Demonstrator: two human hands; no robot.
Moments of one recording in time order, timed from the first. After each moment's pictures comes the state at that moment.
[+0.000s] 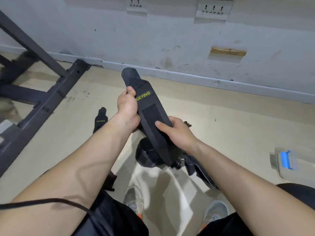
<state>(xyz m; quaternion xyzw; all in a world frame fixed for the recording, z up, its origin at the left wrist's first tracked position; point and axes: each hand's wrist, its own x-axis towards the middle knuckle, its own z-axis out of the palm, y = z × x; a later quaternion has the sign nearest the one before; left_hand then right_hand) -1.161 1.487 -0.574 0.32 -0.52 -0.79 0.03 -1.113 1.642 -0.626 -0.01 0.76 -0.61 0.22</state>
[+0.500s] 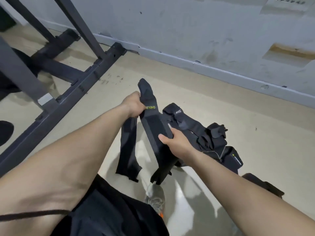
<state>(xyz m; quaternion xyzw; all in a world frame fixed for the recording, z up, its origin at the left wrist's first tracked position) -1.167 1.301 -0.646 0.24 -0.88 -0.38 -0.16 -1.102 1.508 -0.703 -0.02 0.74 -0.58 0.33</state>
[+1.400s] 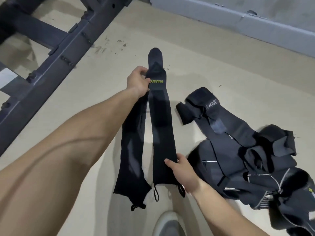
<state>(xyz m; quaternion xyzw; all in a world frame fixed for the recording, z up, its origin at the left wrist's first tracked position) -1.328 1.191 -0.898 0.33 -0.82 -0.46 -0.02 -1.137 1.429 -0.944 0.20 0.64 -0.58 0.46</state>
